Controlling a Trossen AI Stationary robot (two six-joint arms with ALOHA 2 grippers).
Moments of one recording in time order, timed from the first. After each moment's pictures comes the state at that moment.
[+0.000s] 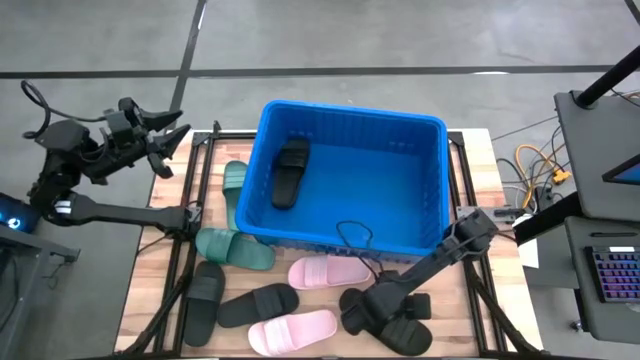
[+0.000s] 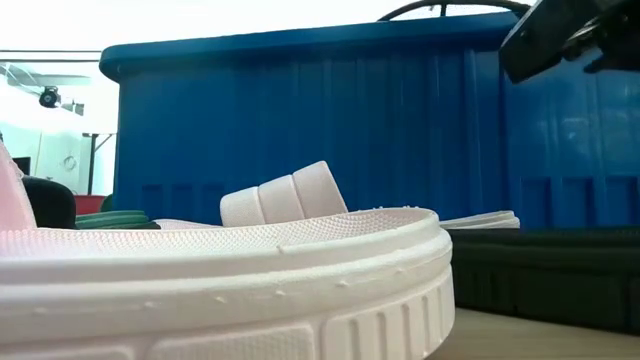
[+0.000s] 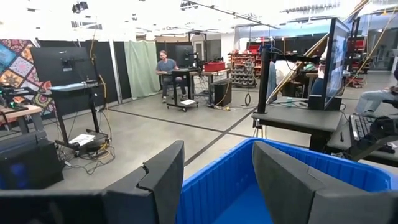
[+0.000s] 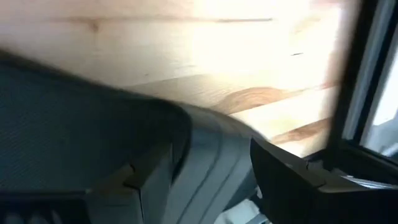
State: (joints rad) left arm 0.08 0.63 1.30 -0.64 -0.50 0.07; right arm 0.59 2.22 1.87 -1.55 -0.32 2.17
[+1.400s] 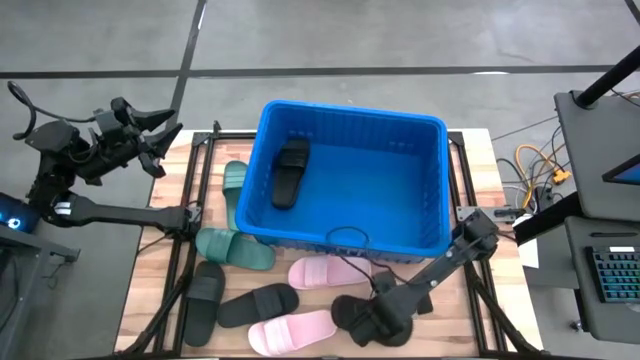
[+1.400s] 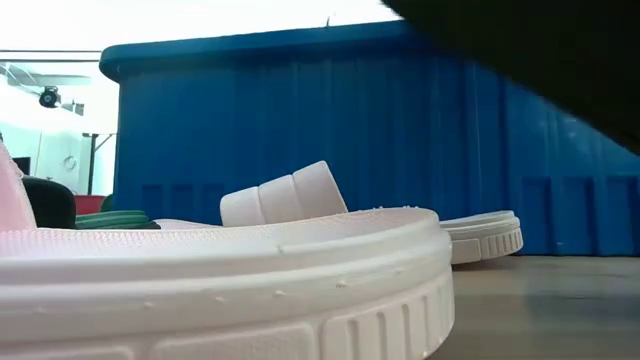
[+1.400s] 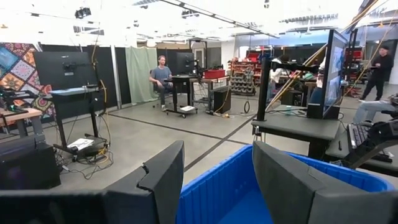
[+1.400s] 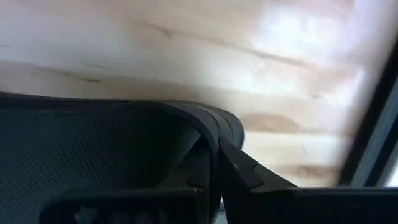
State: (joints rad) left arm 0.08 0.59 1.30 -0.64 -0.50 0.06; right arm 0.64 2.16 1.97 -1.57 -0.08 2.01
